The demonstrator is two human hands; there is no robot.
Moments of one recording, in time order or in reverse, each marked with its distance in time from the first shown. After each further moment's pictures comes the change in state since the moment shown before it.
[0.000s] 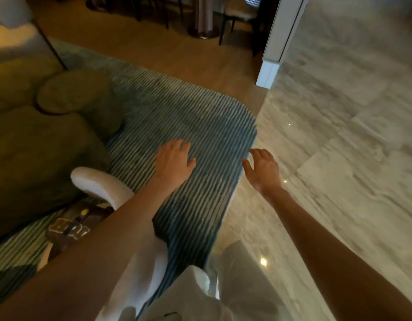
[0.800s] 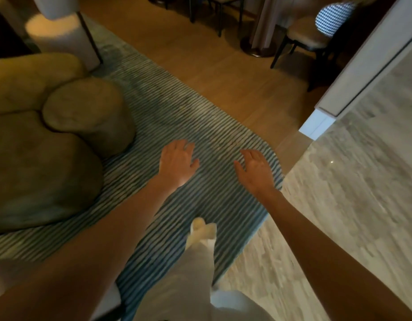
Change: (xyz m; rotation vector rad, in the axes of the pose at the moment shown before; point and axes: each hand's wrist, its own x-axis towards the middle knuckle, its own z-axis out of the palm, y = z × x) left_hand 0.485 -0.050 0.034 -0.002 -0.053 -0.290; right_hand 0.559 0.013 0.022 -0.005 -0.169 -0.350
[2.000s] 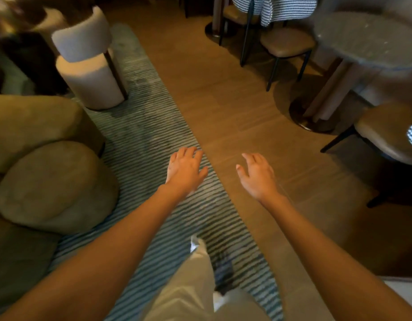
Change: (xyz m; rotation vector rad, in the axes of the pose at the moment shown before) left_hand 0.797 -0.040 -0.070 -0.040 0.045 -0.346; right_hand 0.867 0.110 -0.085 0.075 -0.205 -0.328
